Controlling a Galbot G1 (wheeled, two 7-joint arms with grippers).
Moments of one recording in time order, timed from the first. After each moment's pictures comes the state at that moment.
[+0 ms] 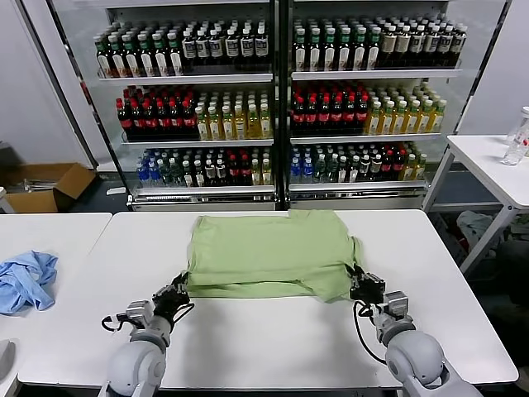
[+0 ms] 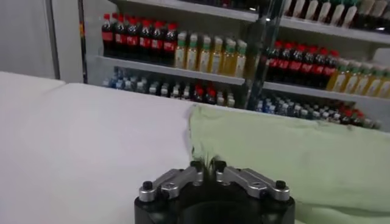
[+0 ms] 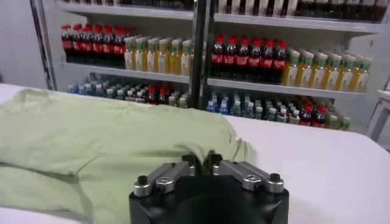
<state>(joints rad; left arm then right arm) 1.23 -1.32 -0.45 -1.83 -0.42 0.38 -0.21 -1.17 0.99 0.27 1.85 0.44 -0.32 0.18</state>
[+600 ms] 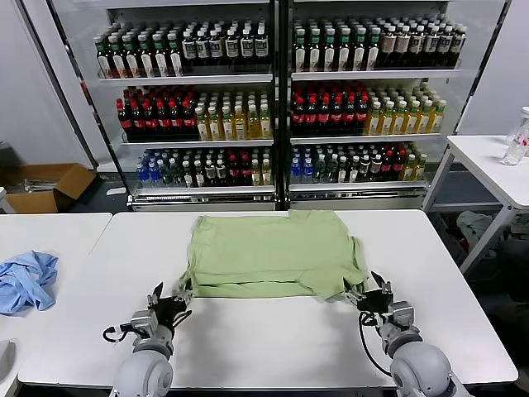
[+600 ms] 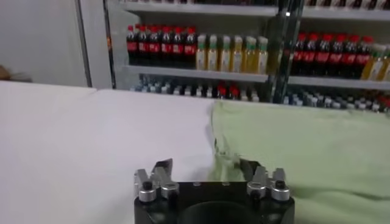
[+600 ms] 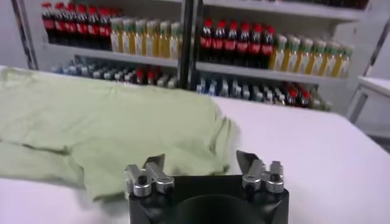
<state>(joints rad) 1.27 -1.33 -0.42 -1.81 -0.37 0.40 -0.28 -1.23 1.04 0.32 1.85 0.49 -0.44 0.21</state>
